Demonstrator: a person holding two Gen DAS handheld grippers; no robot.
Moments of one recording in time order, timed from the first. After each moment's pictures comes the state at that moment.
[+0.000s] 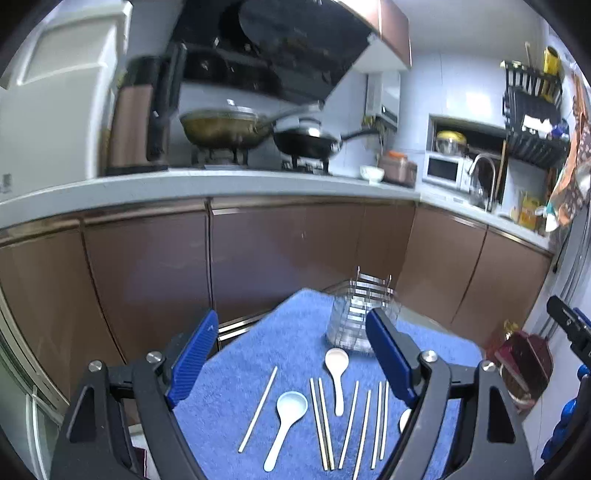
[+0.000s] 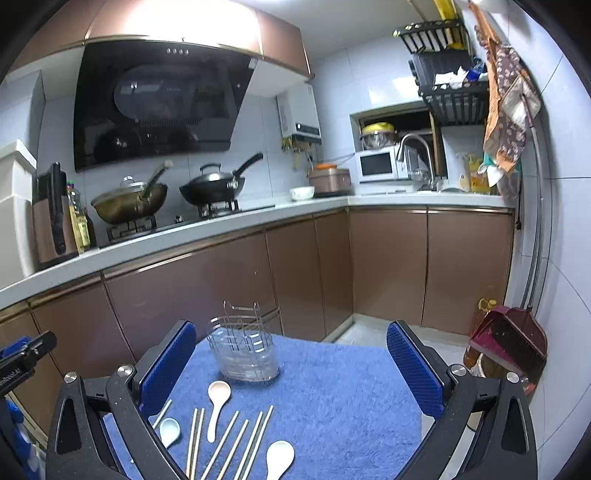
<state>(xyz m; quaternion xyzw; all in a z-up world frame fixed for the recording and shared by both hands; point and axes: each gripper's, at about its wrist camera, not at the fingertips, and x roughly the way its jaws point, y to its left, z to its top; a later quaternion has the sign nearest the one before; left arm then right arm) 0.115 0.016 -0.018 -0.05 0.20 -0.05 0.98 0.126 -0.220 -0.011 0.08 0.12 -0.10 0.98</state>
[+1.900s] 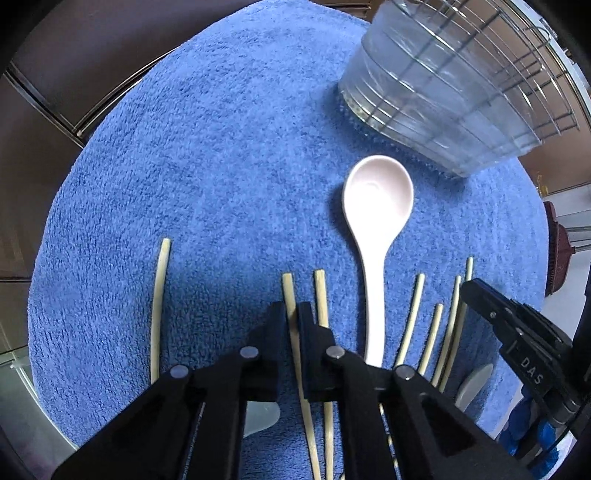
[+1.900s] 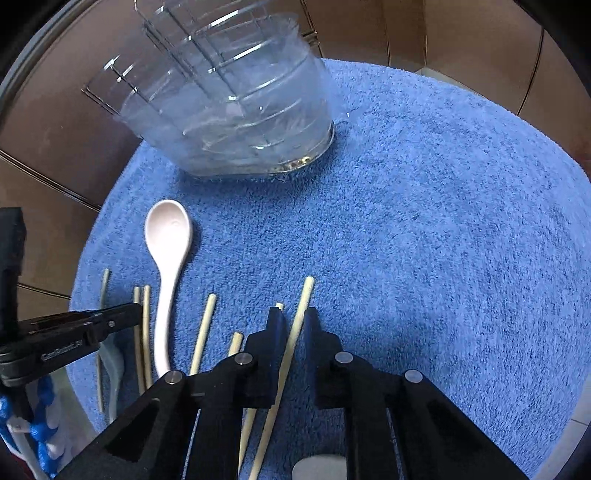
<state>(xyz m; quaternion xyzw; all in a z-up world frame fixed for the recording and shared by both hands) 0.395 -0.064 -0.260 -0.01 0.68 -0.10 0.73 0.403 -0.230 -0.244 0.16 0.59 0.04 0.79</state>
